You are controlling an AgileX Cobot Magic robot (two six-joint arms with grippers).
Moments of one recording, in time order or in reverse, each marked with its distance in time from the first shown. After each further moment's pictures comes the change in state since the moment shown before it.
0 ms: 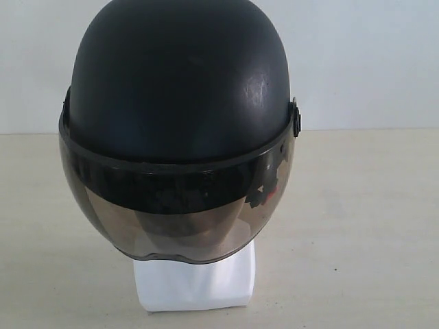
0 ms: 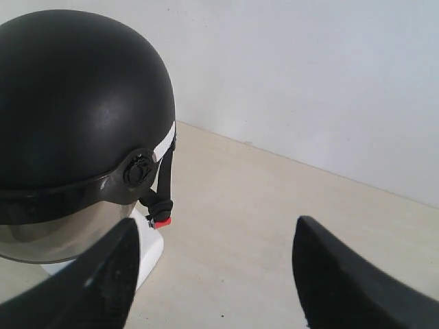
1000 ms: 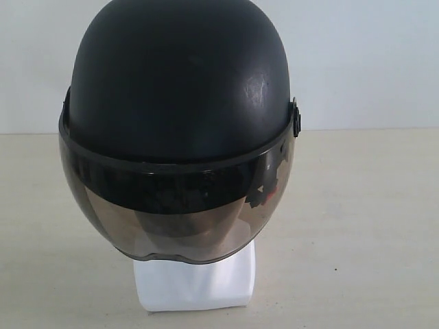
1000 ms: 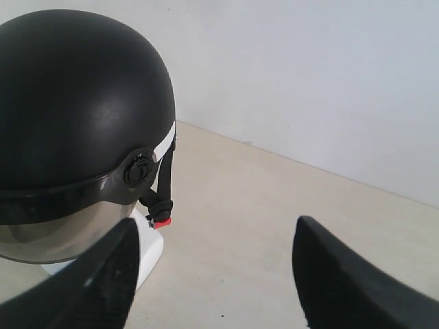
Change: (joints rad) left arm 0.000 -0.176 0.317 -0.735 1.047 0.091; right arm 0.000 0.000 0.000 0.000 0.002 0.000
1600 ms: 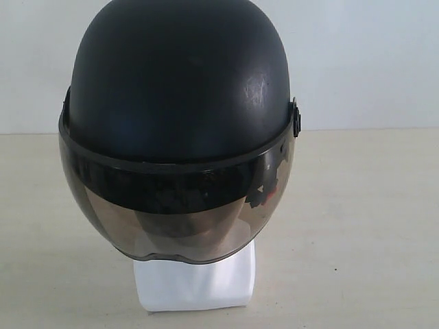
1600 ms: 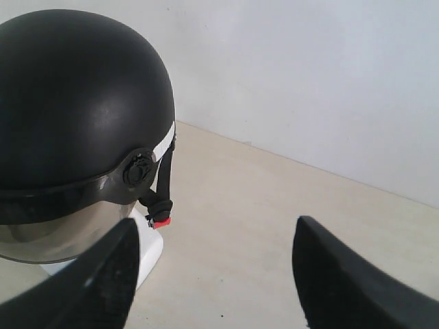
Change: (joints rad) left arm 0.000 -0.189 0.468 -0.934 -0.131 1.250; right arm -0.002 0.000 0.000 0.000 0.000 0.000
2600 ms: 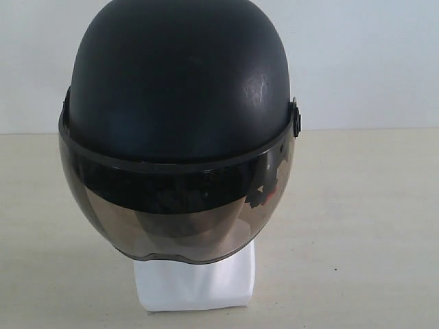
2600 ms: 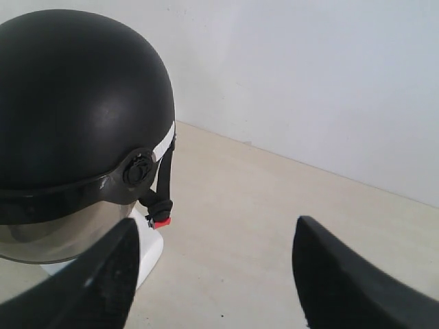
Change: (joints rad) left arm 0.000 -0.014 0.146 -0.158 0.143 0.100; right arm 0.000 0.000 0.000 0.000 0.000 0.000
